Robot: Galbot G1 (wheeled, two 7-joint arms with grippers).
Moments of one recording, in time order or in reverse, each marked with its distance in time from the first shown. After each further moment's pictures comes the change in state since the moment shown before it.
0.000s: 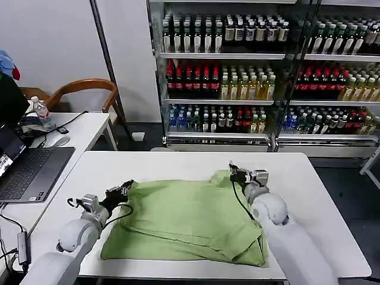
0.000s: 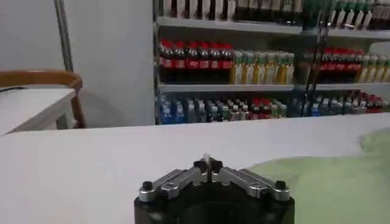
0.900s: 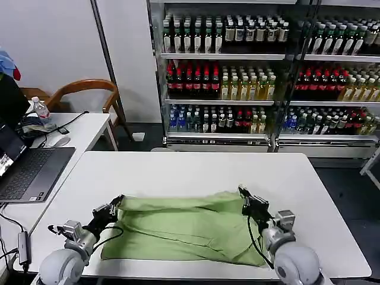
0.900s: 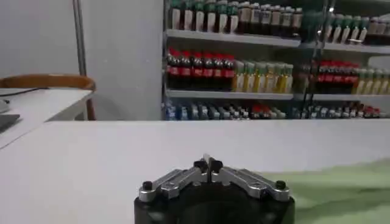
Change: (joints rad) left arm 0.288 -0.006 -0.163 -0.198 0.013 -0.067 0.000; right arm -0.455 -0.073 0.187 0.424 -0.061 0.039 0.006
